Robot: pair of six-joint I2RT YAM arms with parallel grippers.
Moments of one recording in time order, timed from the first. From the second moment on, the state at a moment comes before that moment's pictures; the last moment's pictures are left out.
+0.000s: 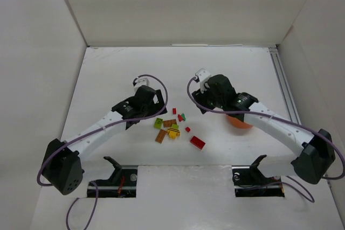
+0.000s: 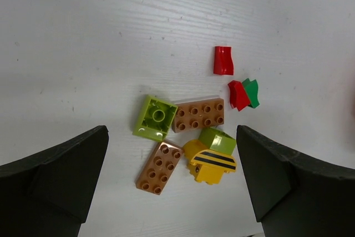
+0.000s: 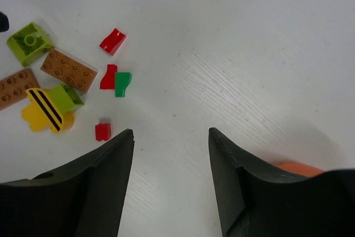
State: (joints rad) left arm -0.64 1.19 0.83 -0.48 -0.23 -0.77; right arm 0.71 1.28 1.05 -0.46 0.08 -0.04
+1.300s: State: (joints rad) left arm -0.64 1.16 0.79 -0.53 -0.25 -0.81; right arm 0.84 1.85 1.15 -0.24 0.15 -0.03
